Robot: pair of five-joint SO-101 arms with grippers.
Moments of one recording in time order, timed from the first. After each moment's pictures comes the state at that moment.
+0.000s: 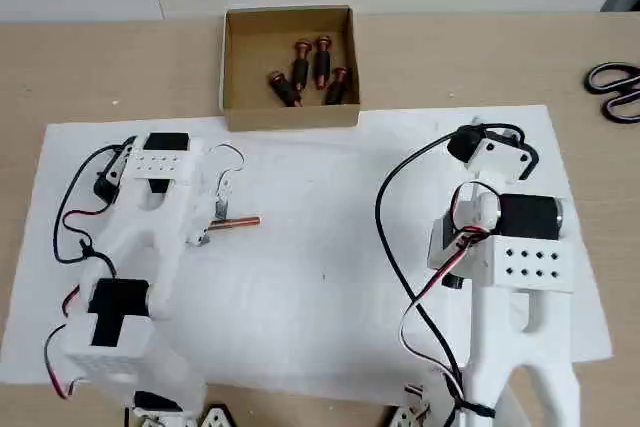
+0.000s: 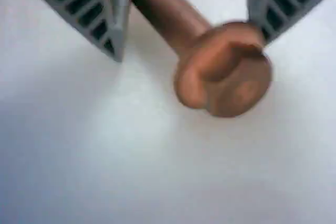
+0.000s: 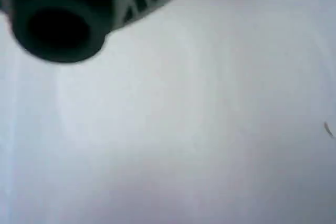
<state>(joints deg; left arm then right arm) -2.0 11.1 16.9 78.0 72.9 1.3 -34.8 29.5 96.2 -8.5</state>
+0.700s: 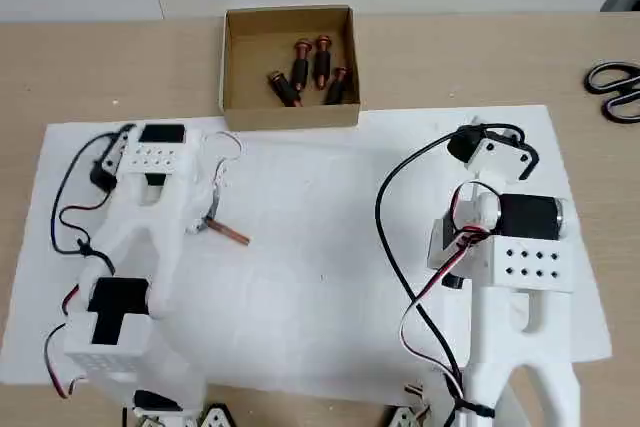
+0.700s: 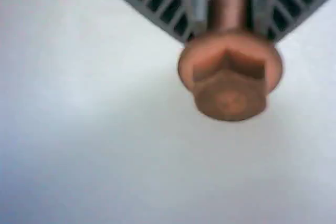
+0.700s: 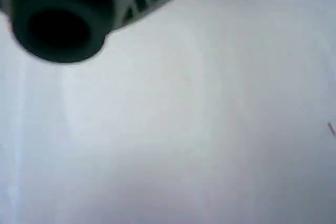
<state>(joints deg) -2.4 11.2 11.1 79.3 72.0 1.3 -34.8 29.5 96.2 -8.5</state>
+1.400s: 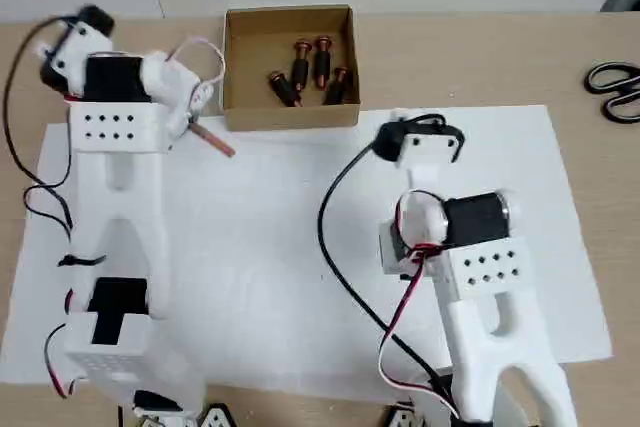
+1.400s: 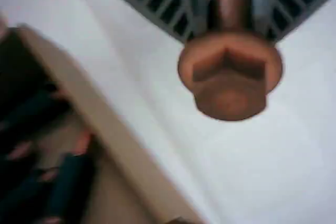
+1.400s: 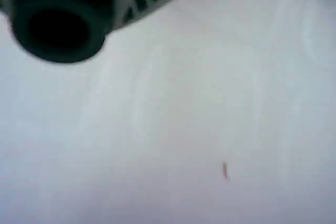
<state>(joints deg) -2.4 11.3 -34.2 99.3 62.9 -15.8 -34.8 24.7 96.2 -8.5</state>
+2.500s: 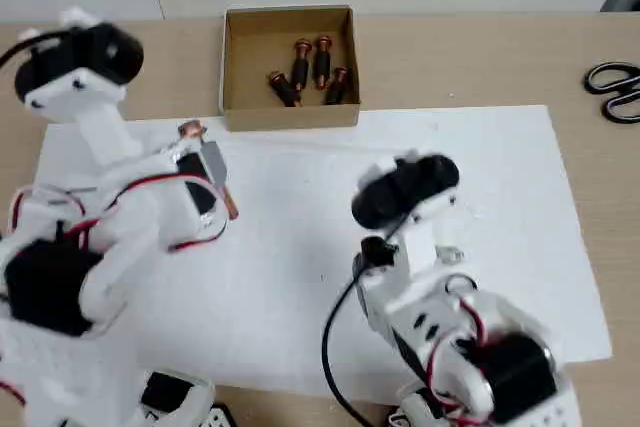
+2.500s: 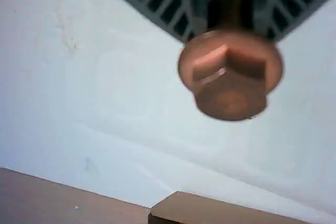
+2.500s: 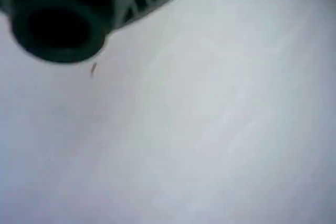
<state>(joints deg) 11.2 -36.8 -7.3 99.4 37.3 -30.9 -71.4 37.5 88.4 -8.5</state>
